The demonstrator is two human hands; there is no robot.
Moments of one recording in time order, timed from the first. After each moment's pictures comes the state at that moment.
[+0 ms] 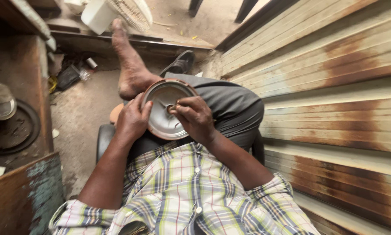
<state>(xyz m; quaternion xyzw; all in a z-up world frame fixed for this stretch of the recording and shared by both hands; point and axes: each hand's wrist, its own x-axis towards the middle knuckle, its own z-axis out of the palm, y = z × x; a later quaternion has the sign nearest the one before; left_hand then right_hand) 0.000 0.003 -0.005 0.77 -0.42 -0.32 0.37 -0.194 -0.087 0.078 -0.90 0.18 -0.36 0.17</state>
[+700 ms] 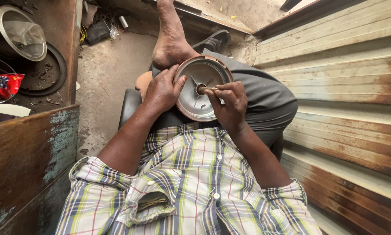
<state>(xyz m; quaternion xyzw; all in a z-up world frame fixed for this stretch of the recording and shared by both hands) -0.003 0.003 -0.002 0.75 -0.44 -0.30 0.40 -0.200 -0.090 0.066 -0.90 0.21 -0.35 0.19</state>
